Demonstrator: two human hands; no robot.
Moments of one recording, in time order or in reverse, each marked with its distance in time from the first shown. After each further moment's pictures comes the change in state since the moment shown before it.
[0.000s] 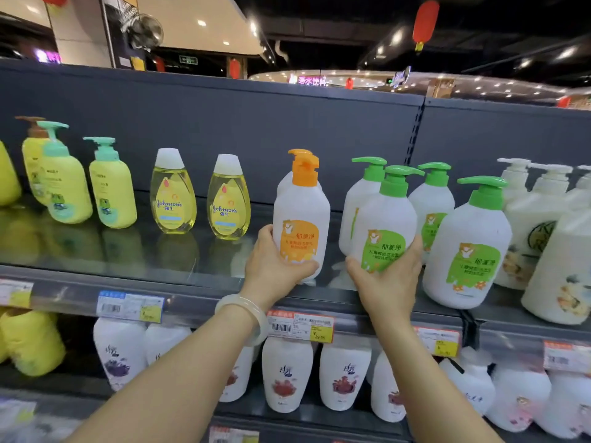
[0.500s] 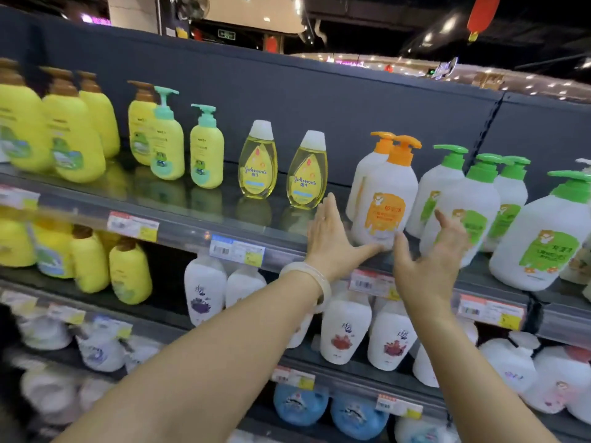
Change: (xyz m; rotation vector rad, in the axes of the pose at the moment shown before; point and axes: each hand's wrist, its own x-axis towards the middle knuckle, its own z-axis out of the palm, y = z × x) left_hand -0.044 -0.012 -0.064 0.058 -0.153 0.089; right_hand -0.090 -0.062 0.019 0.044 0.090 -0.372
